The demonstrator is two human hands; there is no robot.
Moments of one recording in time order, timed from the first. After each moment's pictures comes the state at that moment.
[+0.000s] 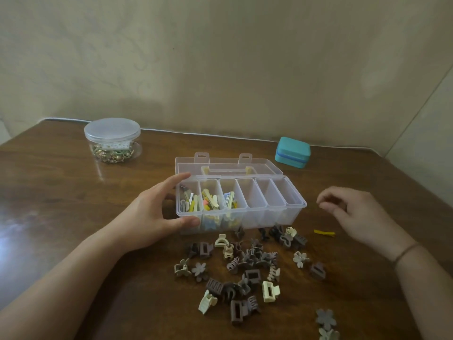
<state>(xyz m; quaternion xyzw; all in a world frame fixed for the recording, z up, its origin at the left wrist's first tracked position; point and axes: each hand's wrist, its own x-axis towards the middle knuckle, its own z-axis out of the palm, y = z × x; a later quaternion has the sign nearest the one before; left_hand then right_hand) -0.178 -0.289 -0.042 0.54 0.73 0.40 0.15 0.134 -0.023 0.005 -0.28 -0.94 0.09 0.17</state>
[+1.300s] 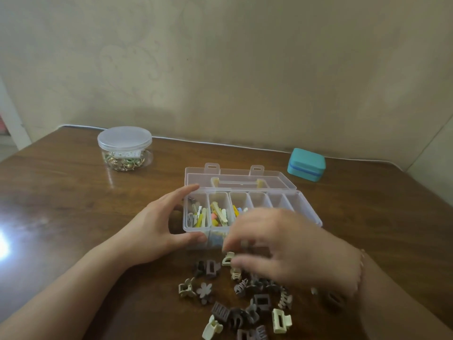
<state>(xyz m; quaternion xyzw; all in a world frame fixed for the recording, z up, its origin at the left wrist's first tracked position) -0.181 -0.289 -0.044 0.55 0.72 0.40 0.14 0.035 -0.143 0.048 0.05 -0.99 0.12 0.03</state>
